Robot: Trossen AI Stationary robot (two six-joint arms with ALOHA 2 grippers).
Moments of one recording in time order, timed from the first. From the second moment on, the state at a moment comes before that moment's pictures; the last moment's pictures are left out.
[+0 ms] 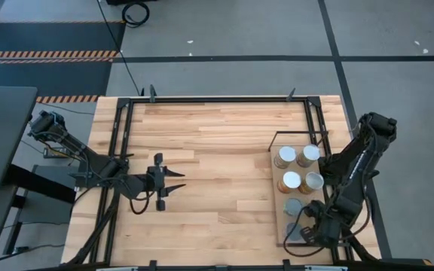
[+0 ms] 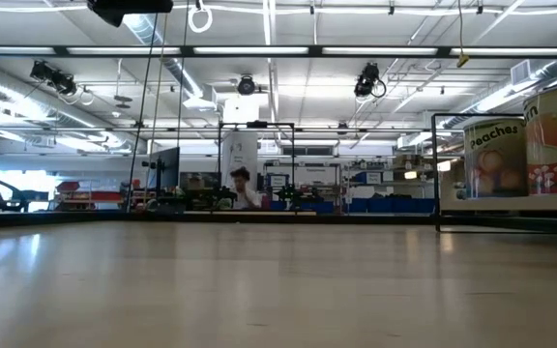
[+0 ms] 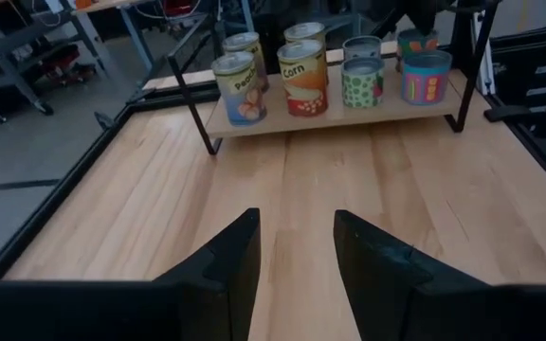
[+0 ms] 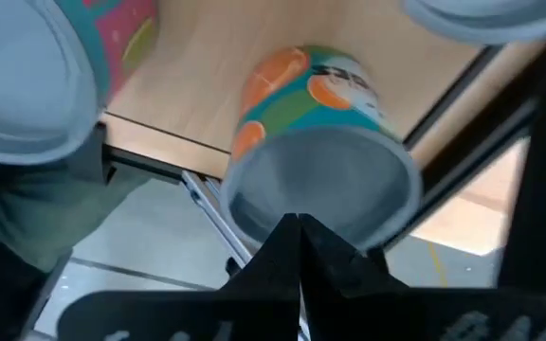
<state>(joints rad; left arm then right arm) -0.59 1.05 0.69 -0.06 -0.72 -0.11 1.04 1.39 0.95 -0.84 -0.31 2.28</state>
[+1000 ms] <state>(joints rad) -0.59 1.05 0.69 -0.05 -0.72 -0.09 0.99 1.35 0.93 -0.90 -0.28 2.25</state>
